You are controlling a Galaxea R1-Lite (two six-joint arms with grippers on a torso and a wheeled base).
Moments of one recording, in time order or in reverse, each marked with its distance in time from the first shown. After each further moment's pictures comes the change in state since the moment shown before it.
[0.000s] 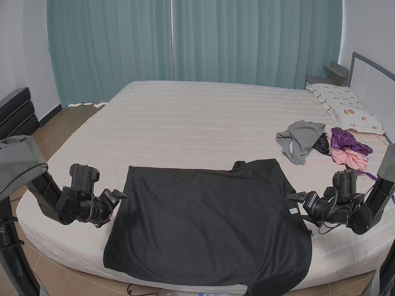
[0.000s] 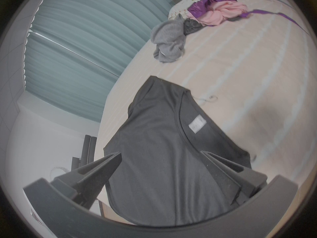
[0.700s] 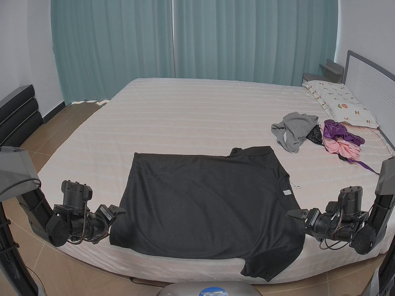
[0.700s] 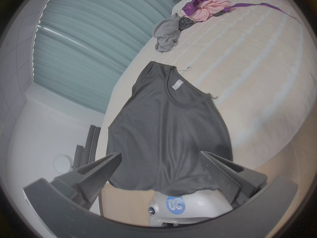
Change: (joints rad) left arm -0.026 -0.074 0.260 -0.194 -0.034 -0.011; right arm 0.029 0.025 0.246 -0.294 0.034 -0.024
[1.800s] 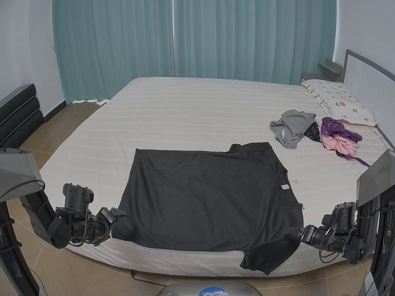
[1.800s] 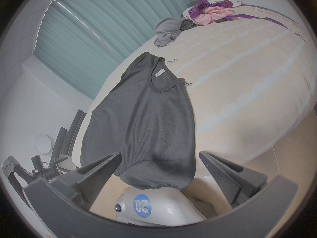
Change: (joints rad) left arm 0.000 0.035 0.014 -0.035 -0.015 0.008; right arm -0.046 0.284 0.100 -0.311 -0.043 -0.236
